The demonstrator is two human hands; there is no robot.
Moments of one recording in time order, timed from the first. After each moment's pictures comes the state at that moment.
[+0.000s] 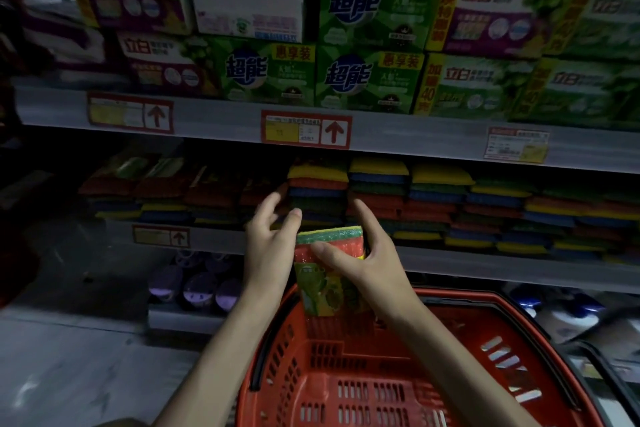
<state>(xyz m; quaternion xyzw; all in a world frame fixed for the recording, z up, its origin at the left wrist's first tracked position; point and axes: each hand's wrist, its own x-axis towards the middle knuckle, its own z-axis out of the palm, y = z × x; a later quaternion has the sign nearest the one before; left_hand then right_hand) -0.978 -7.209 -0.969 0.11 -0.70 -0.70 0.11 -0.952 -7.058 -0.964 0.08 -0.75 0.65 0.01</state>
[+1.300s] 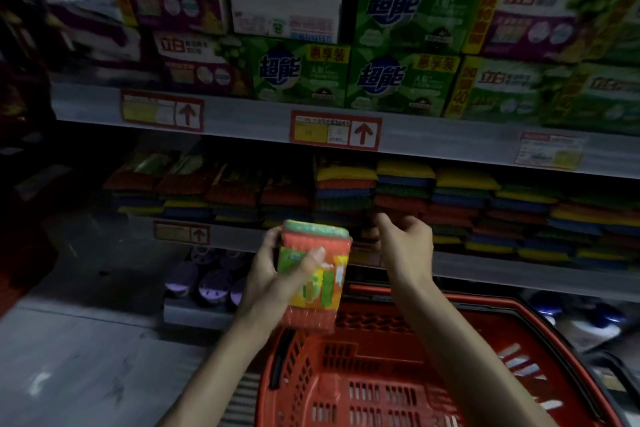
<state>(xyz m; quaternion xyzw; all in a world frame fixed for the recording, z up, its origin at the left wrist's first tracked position) -0.938 -7.248 -0.986 0.05 -0.64 -0.76 0.00 -0.987 -7.078 -0.962 -0.22 -0.75 0.62 0.10</state>
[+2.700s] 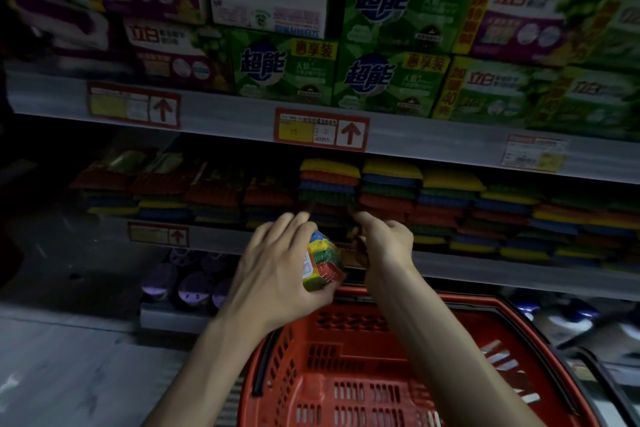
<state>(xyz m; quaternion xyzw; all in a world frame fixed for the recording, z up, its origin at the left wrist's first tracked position) -0.969 -7.241 -0.995 -0.19 -0.95 -0.15 0.17 -0.998 -7.085 -0.953 -0.29 -0.61 0.74 0.03</state>
